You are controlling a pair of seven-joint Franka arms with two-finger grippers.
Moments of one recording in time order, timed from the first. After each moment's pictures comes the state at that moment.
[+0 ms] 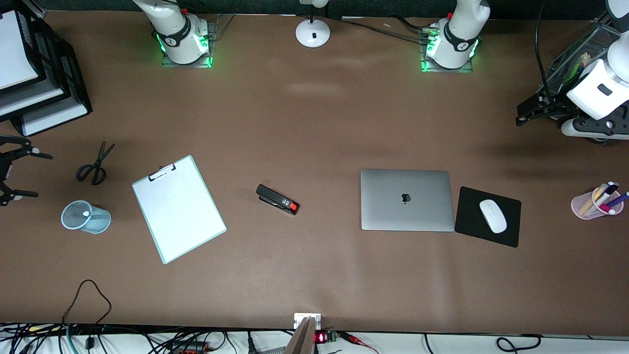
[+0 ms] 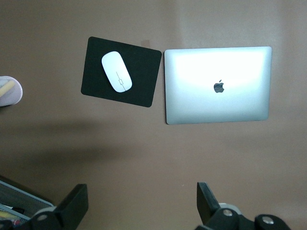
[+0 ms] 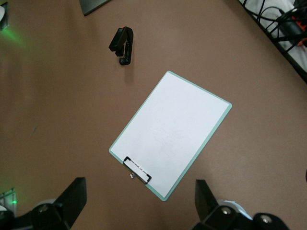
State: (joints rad) left arm 0.00 -0.06 -0.01 -1.77 -0.02 1.65 0.02; right arm -0.26 0.52 -0.05 -1.13 0.46 1.41 -1.39
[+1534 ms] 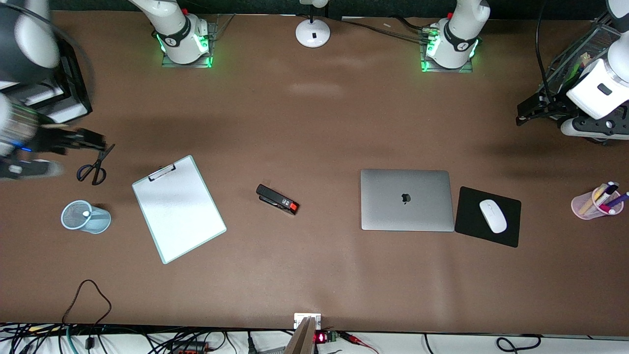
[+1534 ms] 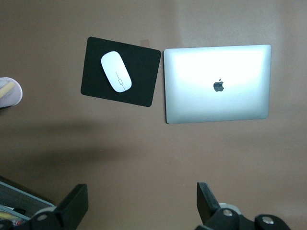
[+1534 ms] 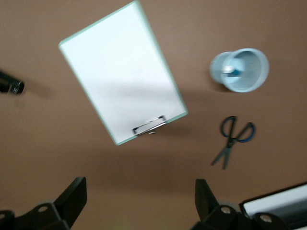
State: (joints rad) left arm 0.00 -0.06 -0.01 -1.77 -0.02 1.65 0.03; right arm 0.03 0.18 -0.08 -1.51 0.00 1.59 -0.09
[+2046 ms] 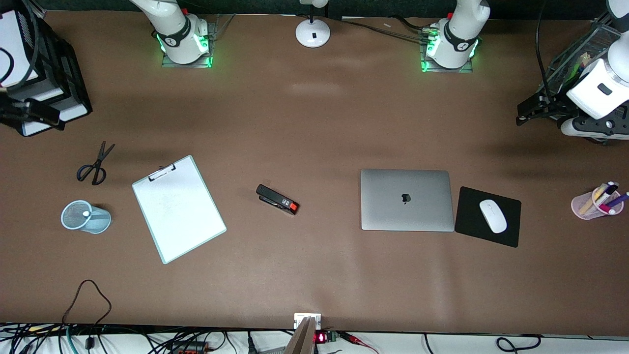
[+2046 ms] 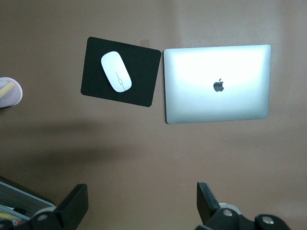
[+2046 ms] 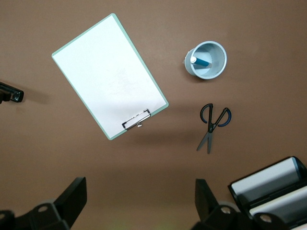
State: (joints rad) left arm 0.00 -0.06 -0.01 -1.77 -0.02 1.65 0.03; right arm 0.01 0.07 -0.08 -1.51 -0.02 1.52 -0.05
